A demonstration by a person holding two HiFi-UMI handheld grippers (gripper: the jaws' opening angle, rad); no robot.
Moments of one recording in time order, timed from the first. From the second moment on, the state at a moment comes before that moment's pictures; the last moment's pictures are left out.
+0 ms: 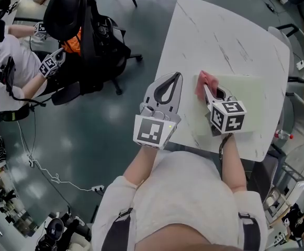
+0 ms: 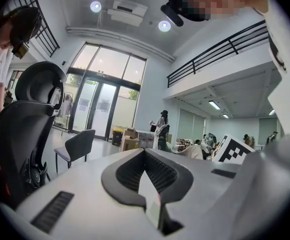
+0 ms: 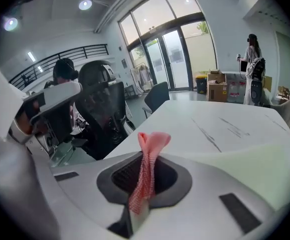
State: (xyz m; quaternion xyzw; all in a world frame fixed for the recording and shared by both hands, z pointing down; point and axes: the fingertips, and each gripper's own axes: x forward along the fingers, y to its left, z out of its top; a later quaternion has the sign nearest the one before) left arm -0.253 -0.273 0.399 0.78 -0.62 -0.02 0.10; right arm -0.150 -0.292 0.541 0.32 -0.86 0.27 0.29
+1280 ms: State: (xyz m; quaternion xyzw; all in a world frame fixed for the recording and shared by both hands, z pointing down) left arm -0.204 -0.247 0.396 0.77 -0.63 -0.01 0.10; right arm -0.099 -0.299 0.559 0.32 -0.84 0.22 0.38
